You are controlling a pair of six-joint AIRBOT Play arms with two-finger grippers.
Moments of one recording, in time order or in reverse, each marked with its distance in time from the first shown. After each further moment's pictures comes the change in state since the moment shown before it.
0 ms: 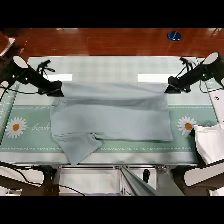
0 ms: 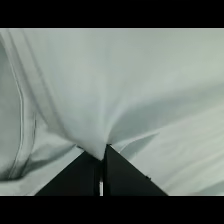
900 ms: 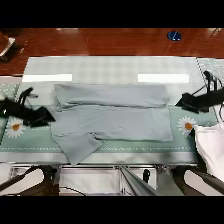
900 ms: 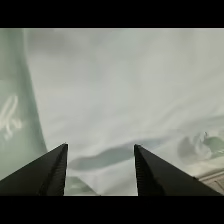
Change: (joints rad) left arm 0.269 0.462 -0.599 -0.060 -0.024 0.072; right arm -0.110 0.604 -0.595 -0.053 -0.235 0.057
